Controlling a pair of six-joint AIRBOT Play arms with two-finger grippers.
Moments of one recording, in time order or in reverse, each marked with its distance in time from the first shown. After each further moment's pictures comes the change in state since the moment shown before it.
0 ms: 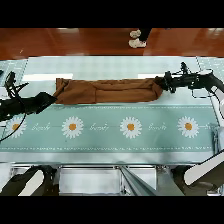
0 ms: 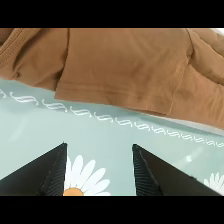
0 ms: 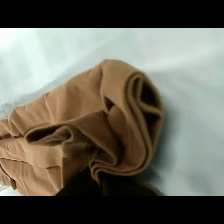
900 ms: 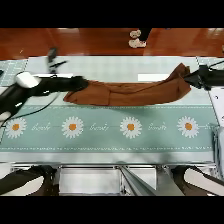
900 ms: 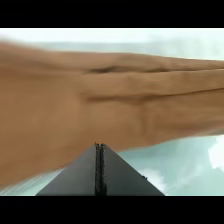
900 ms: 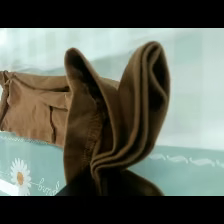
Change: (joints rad) left arm -0.534 -0.424 0.406 -0.220 0.169 0.144; right arm -0.201 0.710 -0.297 -0.123 0.203 -0.061
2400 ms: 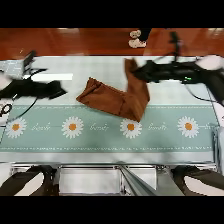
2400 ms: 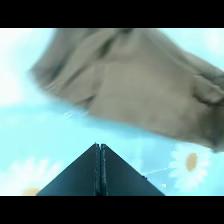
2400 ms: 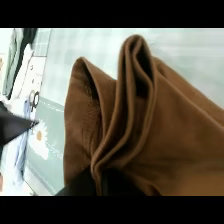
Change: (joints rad) left arm 0.344 0.349 -0.183 0.299 -0.310 -0.199; right arm 0.647 -0.143 0.087 0.225 -0.365 0.051
